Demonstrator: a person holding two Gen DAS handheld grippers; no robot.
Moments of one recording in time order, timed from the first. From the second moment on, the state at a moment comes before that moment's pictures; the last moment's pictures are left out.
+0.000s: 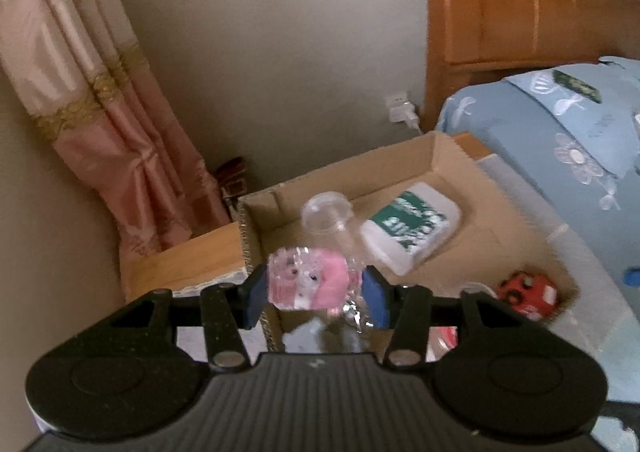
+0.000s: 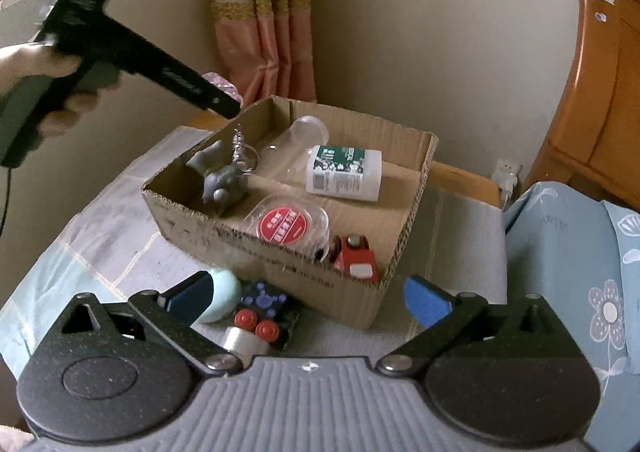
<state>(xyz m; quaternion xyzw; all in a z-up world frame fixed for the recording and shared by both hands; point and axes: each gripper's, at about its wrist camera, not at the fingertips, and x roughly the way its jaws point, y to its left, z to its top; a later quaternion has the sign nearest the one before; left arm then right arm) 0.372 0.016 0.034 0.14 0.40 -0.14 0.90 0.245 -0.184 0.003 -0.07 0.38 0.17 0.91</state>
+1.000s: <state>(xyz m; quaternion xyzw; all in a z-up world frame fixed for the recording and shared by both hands) 0.221 0.024 -0.037 0.07 0.37 -0.08 0.92 0.166 -0.162 -0.062 -0.06 0.40 0.12 0.91</state>
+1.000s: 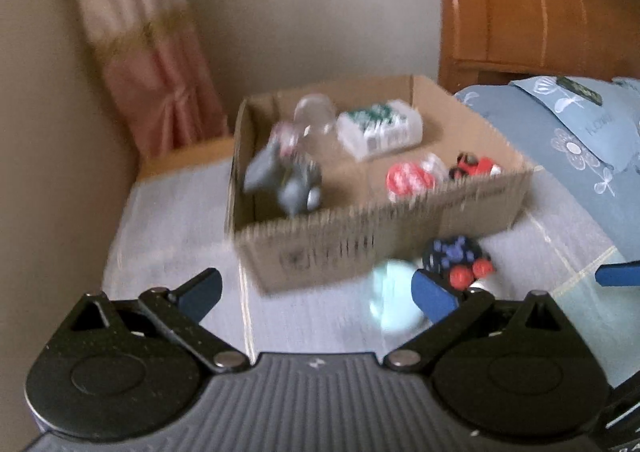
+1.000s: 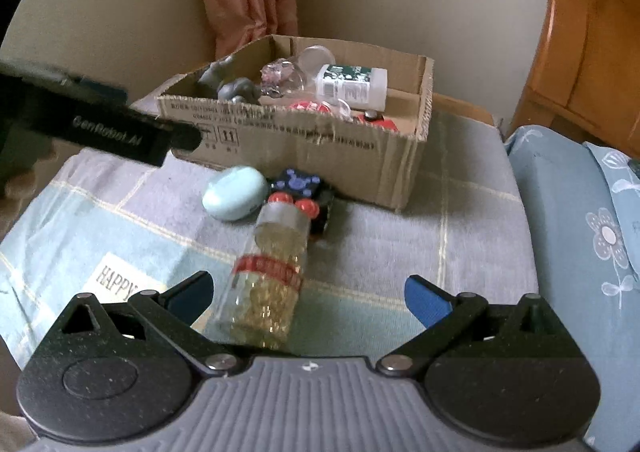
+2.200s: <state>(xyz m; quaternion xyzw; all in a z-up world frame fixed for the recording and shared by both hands) 0.219 -0.002 -0.081 0.12 0.38 -0.10 0.91 0.143 -0.178 -0.113 -0.05 0.41 0.08 0.91</state>
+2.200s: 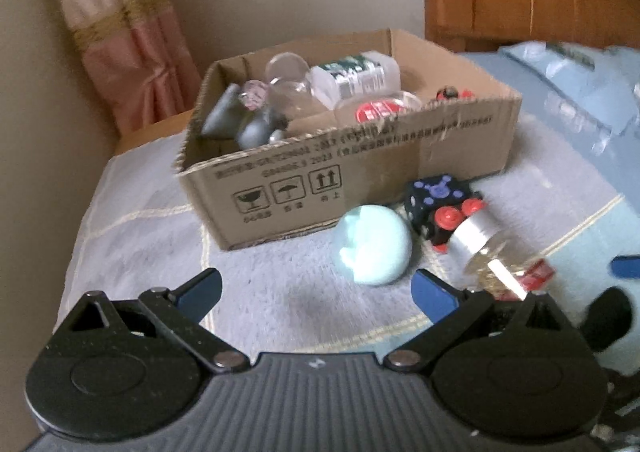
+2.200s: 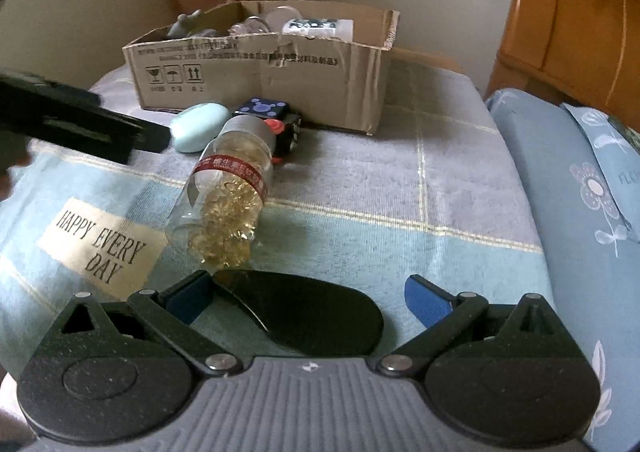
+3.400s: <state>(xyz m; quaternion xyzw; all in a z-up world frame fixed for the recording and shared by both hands) 0.252 0.008 -0.107 0.03 0.41 -0.08 0.91 0.139 -0.187 -0.114 -0.06 0.39 0.12 0.91</state>
